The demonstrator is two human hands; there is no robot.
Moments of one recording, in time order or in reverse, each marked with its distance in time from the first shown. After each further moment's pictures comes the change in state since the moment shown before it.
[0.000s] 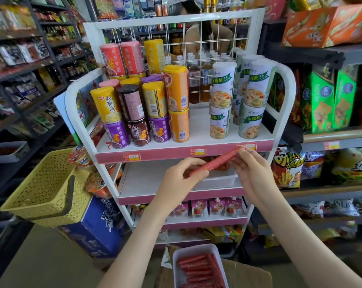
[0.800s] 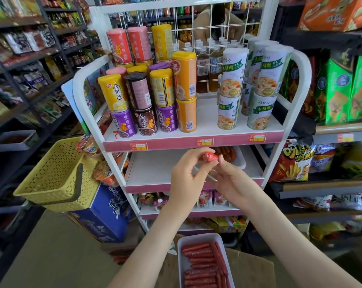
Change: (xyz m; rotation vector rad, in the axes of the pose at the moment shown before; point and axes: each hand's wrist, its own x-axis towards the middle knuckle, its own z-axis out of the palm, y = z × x) left_hand -0.016 -0.007 0.021 0.037 0.342 0.316; right_hand -0.011 0.053 0.014 0.026 -0.245 0.438
